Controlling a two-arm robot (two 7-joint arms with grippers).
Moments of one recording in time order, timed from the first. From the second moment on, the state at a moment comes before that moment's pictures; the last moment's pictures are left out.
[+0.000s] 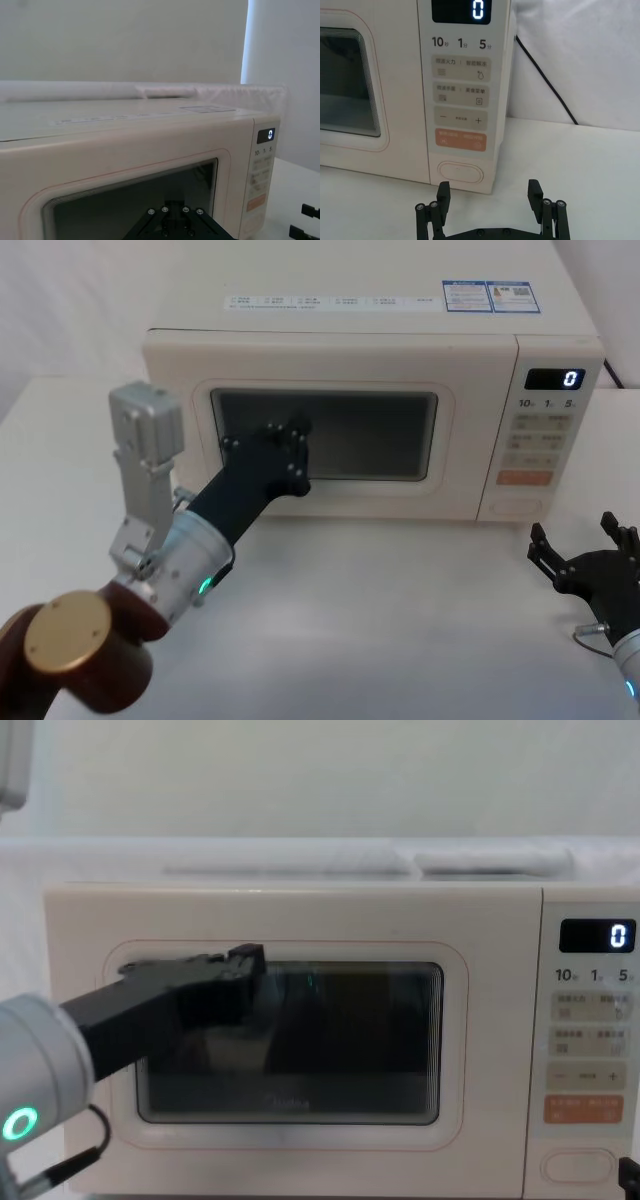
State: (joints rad) left arm -0.07 0.29 0.26 -1.77 -0.36 0.00 -0.27; right arm -0.12 0.11 -0.07 -1.62 0.06 -0.10 0.12
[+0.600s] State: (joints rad) left arm 0.06 0.33 0.19 -1.81 -0.34 -0.04 -0.24; right arm -0.12 0.11 -0.07 -1.62 0.06 -0.10 0.12
